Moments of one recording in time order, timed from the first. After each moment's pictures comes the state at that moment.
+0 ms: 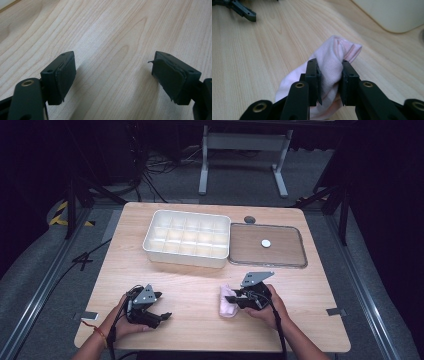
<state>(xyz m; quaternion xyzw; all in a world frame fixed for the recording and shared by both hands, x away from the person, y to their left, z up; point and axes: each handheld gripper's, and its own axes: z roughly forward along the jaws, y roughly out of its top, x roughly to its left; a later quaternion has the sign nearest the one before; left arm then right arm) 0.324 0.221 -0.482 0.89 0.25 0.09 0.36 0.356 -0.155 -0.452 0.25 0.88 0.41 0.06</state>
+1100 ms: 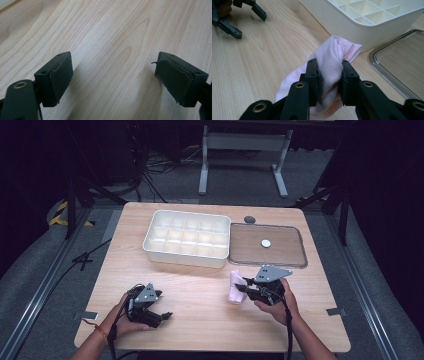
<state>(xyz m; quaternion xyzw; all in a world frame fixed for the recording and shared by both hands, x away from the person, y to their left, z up) 0.328 0.219 -0.483 0.89 0.25 0.09 0.36 0.354 -0.181 -0.423 0.25 0.85 0.44 0.15</state>
